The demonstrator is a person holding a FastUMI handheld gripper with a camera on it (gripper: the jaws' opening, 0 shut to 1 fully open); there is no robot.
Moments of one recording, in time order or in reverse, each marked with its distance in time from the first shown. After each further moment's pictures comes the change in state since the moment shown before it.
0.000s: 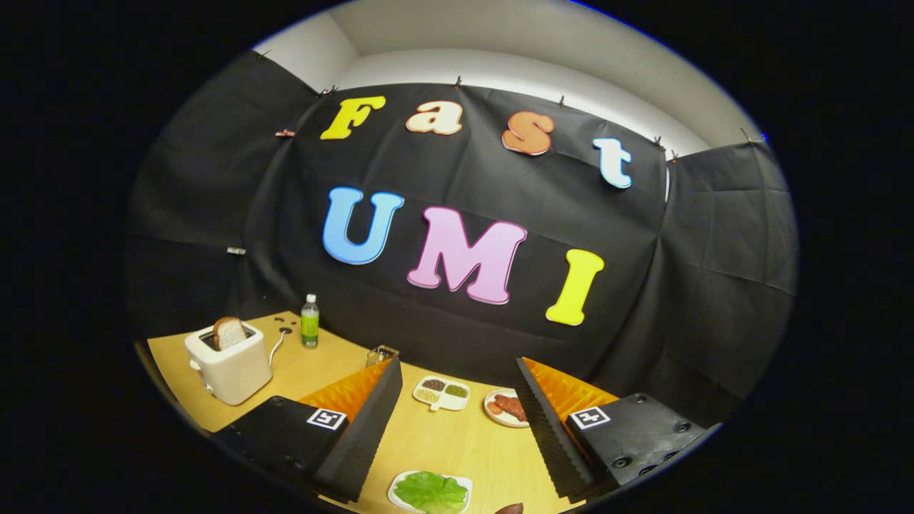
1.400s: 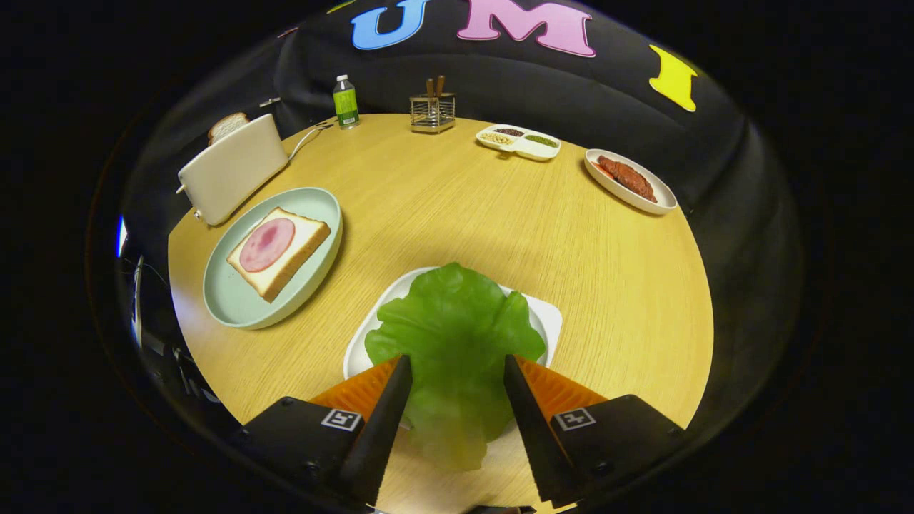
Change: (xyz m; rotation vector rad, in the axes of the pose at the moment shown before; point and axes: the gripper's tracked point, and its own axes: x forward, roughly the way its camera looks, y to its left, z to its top) arm 0.007 0.039 -0.379 0.086 0.833 0.351
